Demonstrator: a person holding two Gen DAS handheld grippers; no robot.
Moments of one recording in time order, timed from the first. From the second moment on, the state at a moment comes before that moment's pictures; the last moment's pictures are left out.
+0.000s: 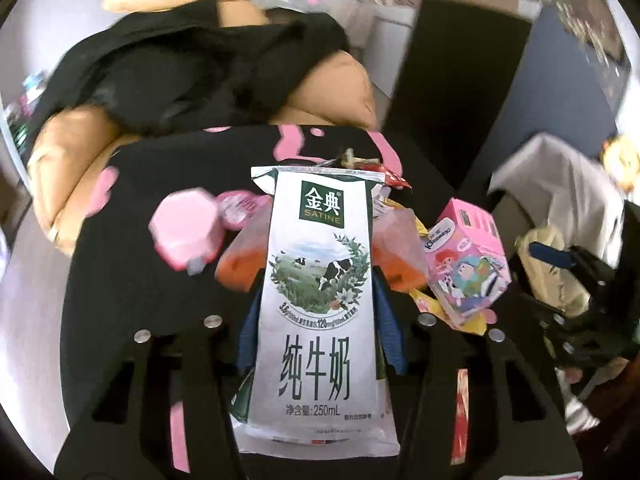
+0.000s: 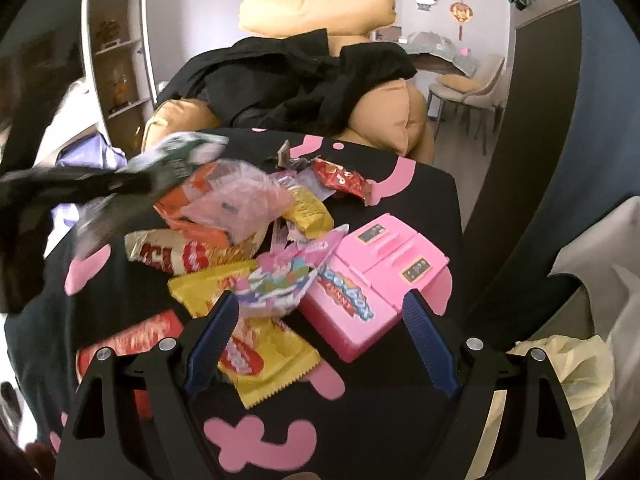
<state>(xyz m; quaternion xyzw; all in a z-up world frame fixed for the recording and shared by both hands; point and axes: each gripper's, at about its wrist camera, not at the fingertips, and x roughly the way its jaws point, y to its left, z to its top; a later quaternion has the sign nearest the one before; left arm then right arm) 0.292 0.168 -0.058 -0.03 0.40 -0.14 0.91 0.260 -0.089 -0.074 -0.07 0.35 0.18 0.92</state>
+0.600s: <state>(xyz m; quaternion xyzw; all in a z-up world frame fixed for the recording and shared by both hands) 0.203 0.228 -0.099 -0.17 0.41 -0.06 0.90 0.282 -0.043 -0.080 -0.15 0.37 0.17 0.90</state>
